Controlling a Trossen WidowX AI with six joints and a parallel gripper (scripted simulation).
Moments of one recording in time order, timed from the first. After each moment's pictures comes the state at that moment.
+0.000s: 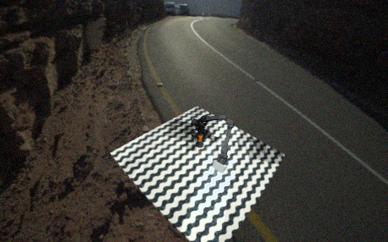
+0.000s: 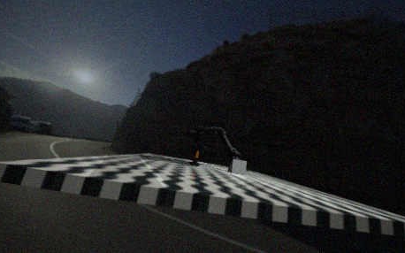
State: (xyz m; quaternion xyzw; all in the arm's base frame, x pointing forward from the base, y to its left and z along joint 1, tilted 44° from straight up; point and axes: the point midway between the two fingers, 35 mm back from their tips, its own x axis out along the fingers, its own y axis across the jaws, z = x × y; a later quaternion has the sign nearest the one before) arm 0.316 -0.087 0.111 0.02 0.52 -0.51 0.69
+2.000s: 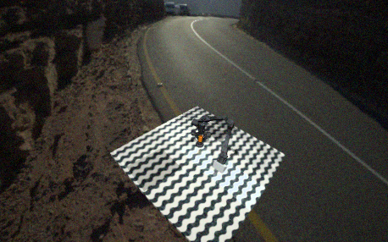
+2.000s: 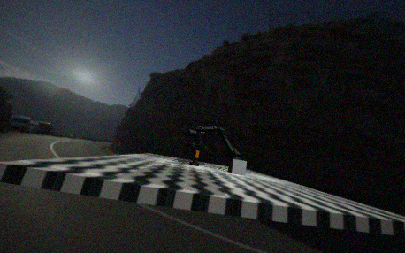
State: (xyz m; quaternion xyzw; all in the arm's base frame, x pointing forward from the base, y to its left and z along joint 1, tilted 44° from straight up) arm 0.314 -0.087 0.110 0.09 0.46 -0.56 0.68
